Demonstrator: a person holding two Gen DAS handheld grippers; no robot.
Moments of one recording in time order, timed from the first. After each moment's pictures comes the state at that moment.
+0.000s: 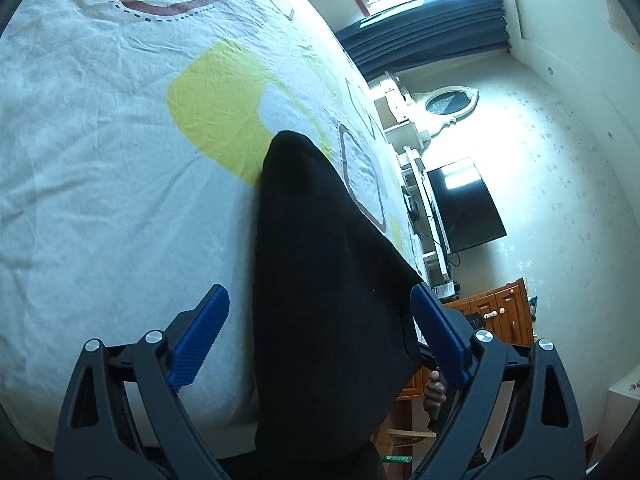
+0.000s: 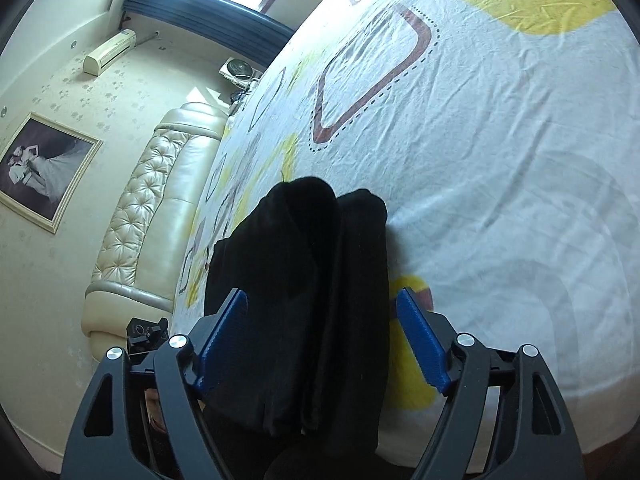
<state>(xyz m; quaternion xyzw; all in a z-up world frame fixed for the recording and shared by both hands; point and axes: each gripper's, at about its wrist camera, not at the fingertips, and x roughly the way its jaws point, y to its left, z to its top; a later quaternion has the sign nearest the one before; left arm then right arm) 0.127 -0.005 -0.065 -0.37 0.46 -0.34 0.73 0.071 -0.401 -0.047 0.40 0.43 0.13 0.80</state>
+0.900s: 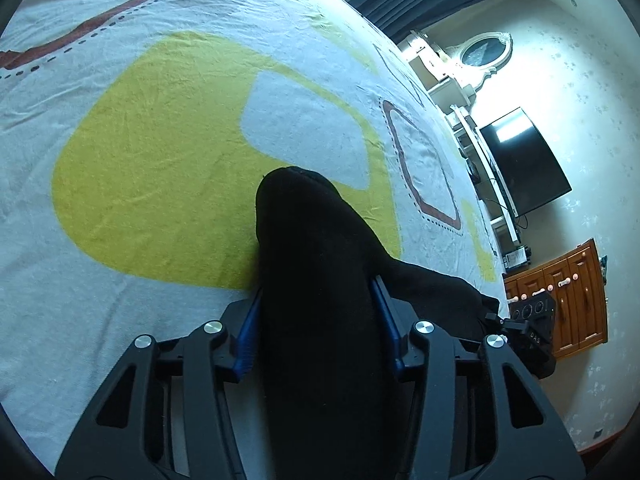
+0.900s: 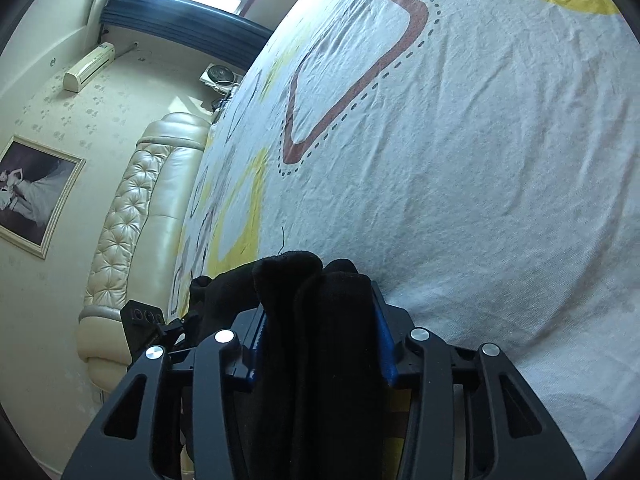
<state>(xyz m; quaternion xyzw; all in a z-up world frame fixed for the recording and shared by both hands) 0.193 -0.072 -0.084 -0.23 0.50 -0.30 0.78 0.128 -0.394 -0.078 0.43 0.43 0.10 0.79</state>
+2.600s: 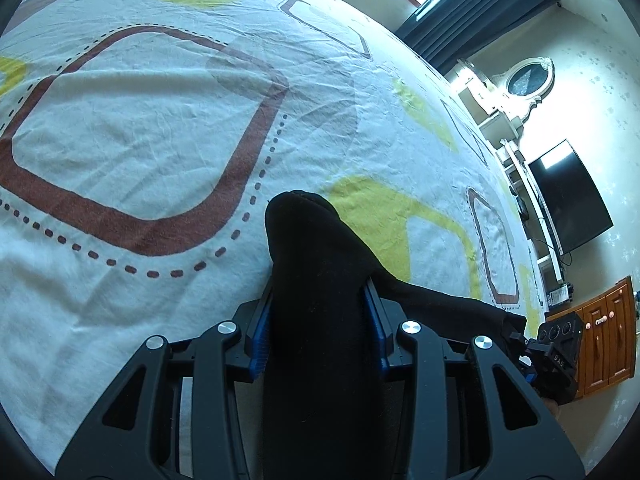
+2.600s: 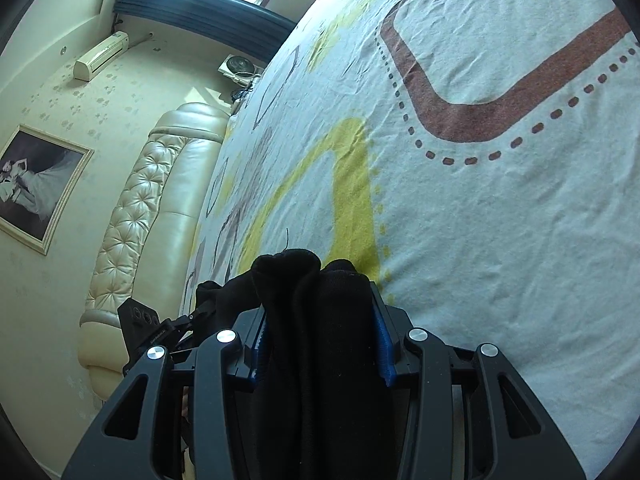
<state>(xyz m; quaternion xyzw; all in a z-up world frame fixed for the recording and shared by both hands) 0.293 0.041 -0.055 -0.21 0.49 -0.20 0.82 0.235 -0.287 -0.083 0.43 0.42 0.13 0.79</state>
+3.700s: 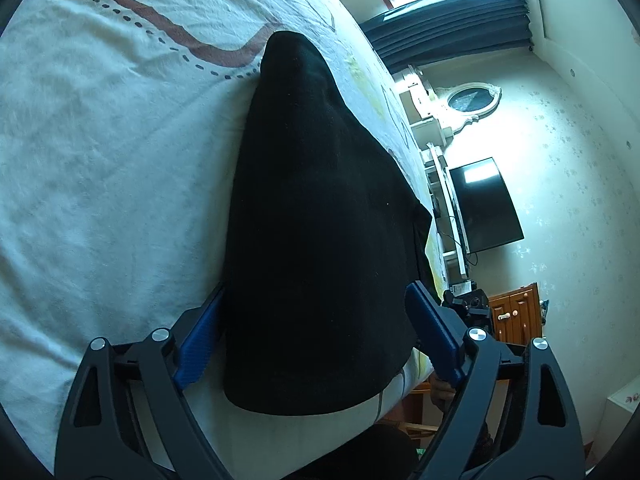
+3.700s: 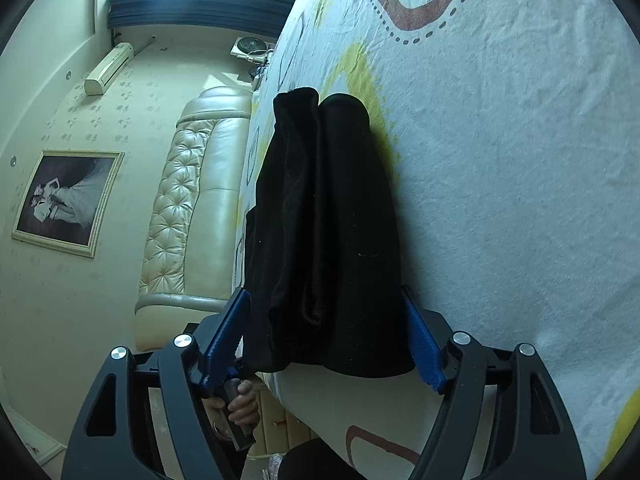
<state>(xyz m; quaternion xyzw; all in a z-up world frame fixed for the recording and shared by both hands) 0.173 0.083 -0.081 -0.35 0.49 -0.32 0.73 0.156 -0.275 -0.090 0.51 0.44 0.20 0.71</state>
